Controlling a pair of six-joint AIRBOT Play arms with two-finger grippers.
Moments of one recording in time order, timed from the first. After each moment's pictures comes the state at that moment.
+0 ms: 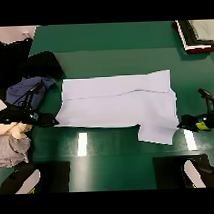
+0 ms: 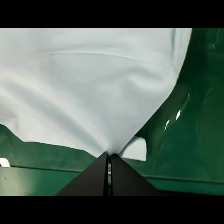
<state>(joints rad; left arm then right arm) 0.12 -0.88 0.71 1.02 -1.37 -1.23 -0.37 -0.68 0.63 -1.25 1.52 1.46</state>
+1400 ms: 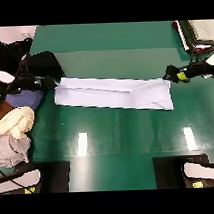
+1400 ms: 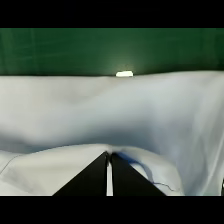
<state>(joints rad) 0.12 -1.36 1.08 0.93 -0.84 -1.26 -0.15 -1.43 1.27 -1.07 1.07 1.50</state>
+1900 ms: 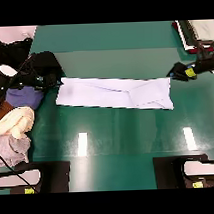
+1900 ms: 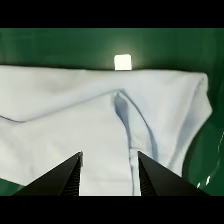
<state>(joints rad) 0.12 -1.44 1.18 0.92 -0.99 -1.29 -0.27 -1.48 1.37 -1.07 1.27 1.40</state>
